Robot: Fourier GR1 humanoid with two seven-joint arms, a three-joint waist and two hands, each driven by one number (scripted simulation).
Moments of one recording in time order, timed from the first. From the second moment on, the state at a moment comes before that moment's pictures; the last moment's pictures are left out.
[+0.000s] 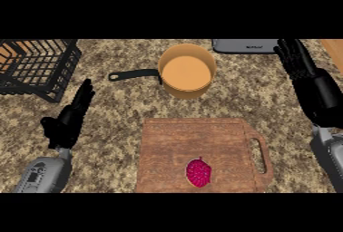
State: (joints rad) left arm -0.21 0.26 -0.05 -1.29 0.08 0.07 -0.11; right arm -0.37 -0.49 0.14 -1.56 -0.25 -0.04 -0.12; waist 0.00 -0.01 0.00
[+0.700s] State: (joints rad) left arm -0.12 0.23 -0.14 -1.29 0.11 -0.03 0.05; right arm -0.10 -0.30 0.49 -1.81 0.14 -0.37 -0.15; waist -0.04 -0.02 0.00
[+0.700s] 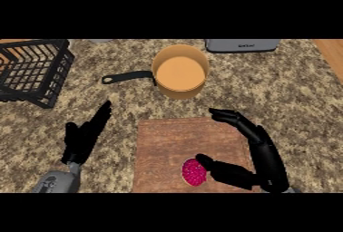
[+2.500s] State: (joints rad) left arm -0.11 0.19 -0.12 -1.36 0.08 -0.11 0.14; right arm -0.04 -0.30 0.58 -1.87 0.30 0.03 0.51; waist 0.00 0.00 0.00
